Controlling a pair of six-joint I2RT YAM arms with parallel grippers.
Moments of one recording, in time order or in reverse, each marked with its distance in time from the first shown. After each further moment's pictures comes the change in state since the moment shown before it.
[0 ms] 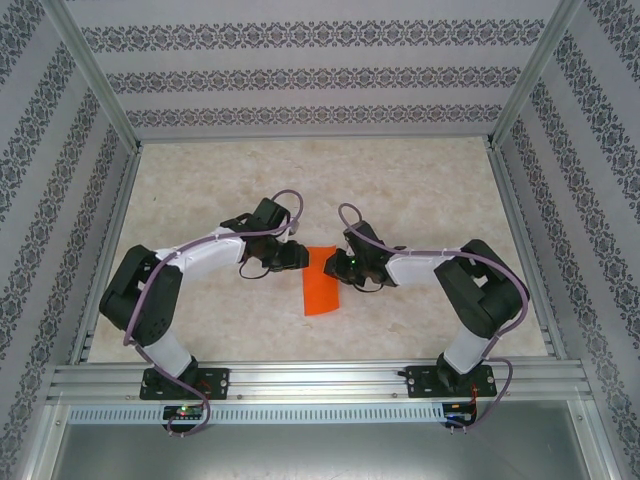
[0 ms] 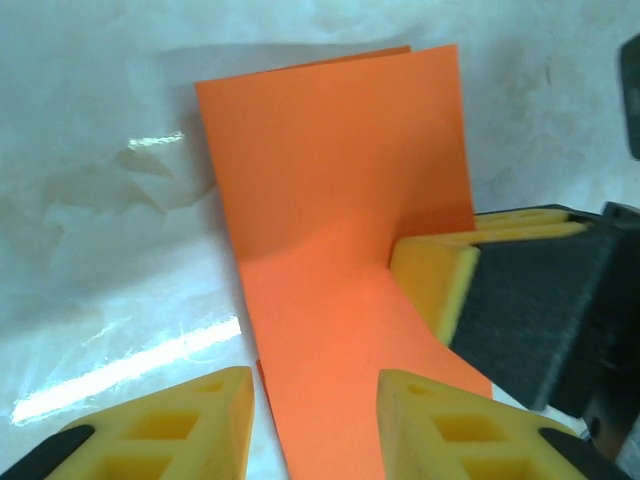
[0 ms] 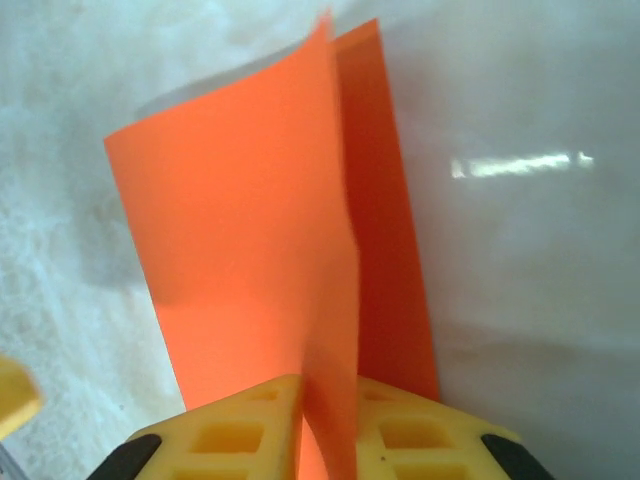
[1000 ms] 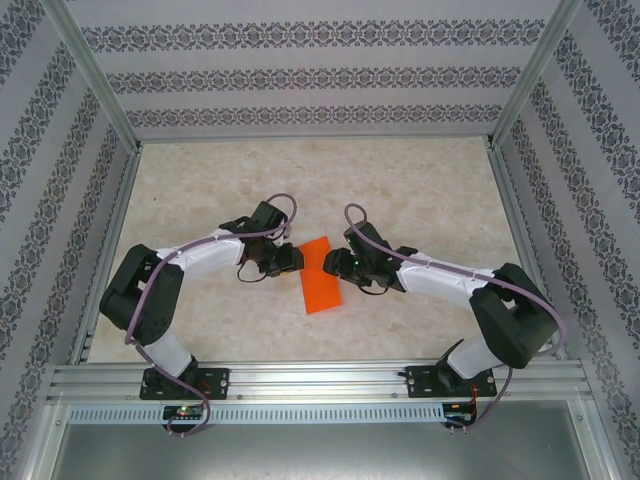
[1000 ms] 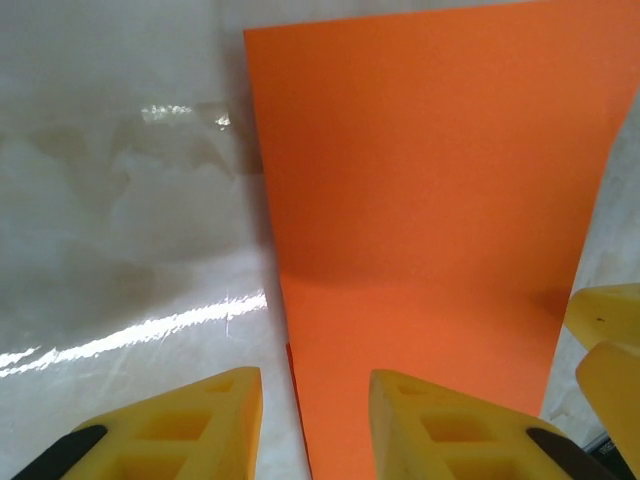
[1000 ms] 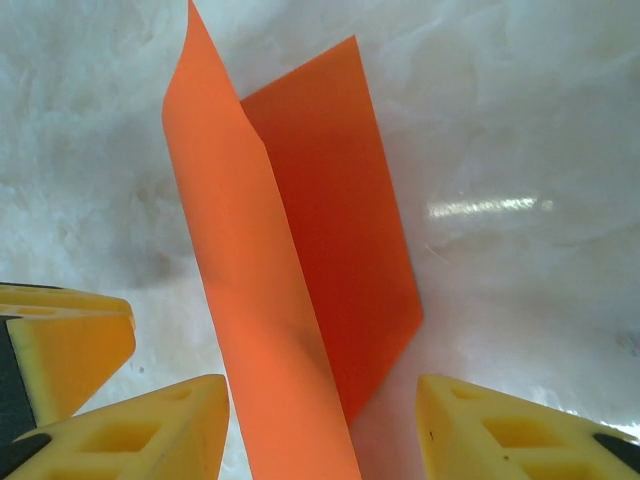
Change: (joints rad) left arm 0.021 0.020 -0.023 -0.001 -0.011 -0.124; right arm 0.064 -0.192 0.027 -0.209 0.142 -0.032
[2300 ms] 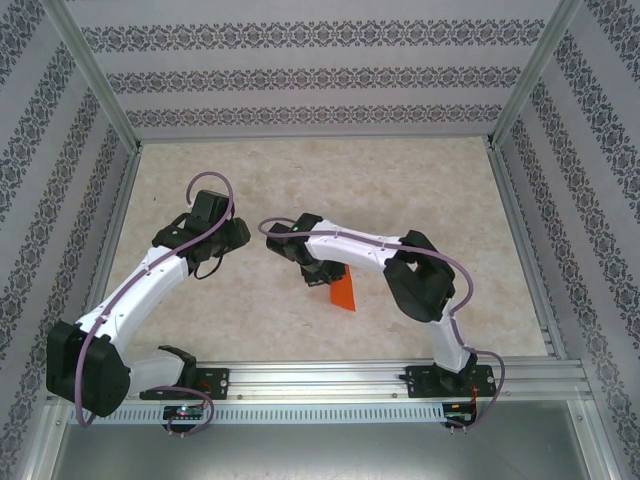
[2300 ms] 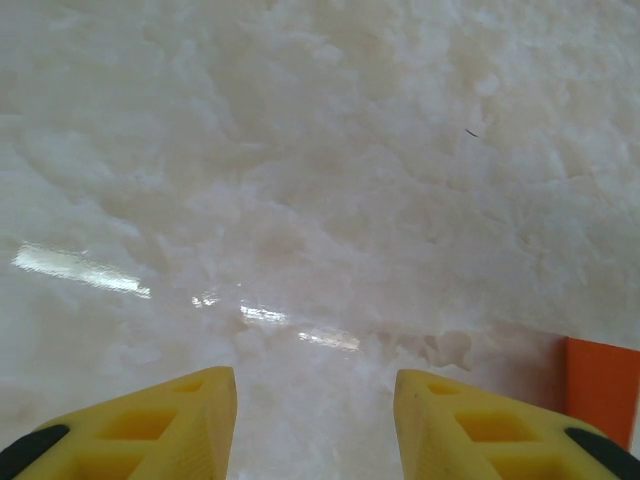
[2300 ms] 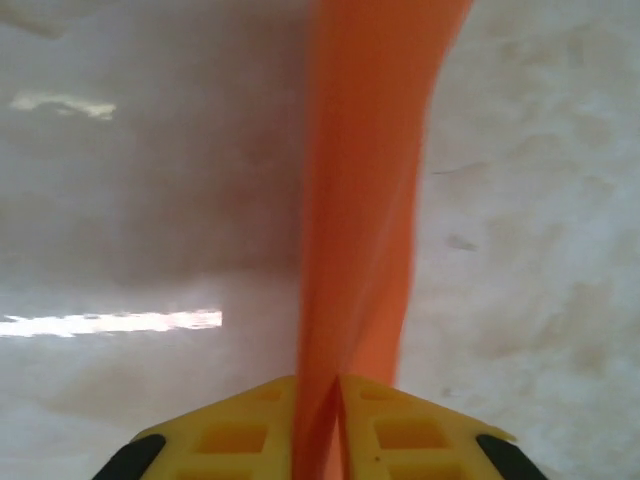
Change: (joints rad) left arm 0.191 -0.454 -0.042 -0.197 -0.465 -0.029; right arm 0.267 0.584 0.879 -1.096 0.442 -0.106
